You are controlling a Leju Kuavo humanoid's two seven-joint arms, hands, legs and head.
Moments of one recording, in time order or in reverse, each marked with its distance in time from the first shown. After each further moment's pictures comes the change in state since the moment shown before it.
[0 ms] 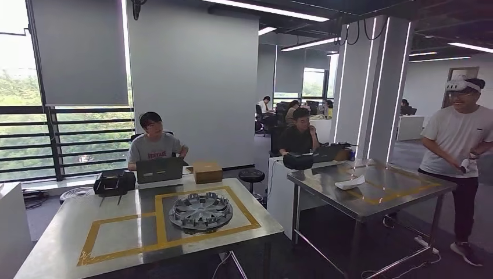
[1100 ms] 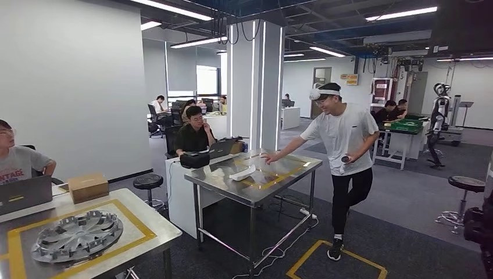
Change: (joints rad) left arm -0.001 0.000 -0.029 0.000 -0.003 -0.006 0.011; right arm 0.005 0.010 0.002 0.021 -0.013 0.005 -0.004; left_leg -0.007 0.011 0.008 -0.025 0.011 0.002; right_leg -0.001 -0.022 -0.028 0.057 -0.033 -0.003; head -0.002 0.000
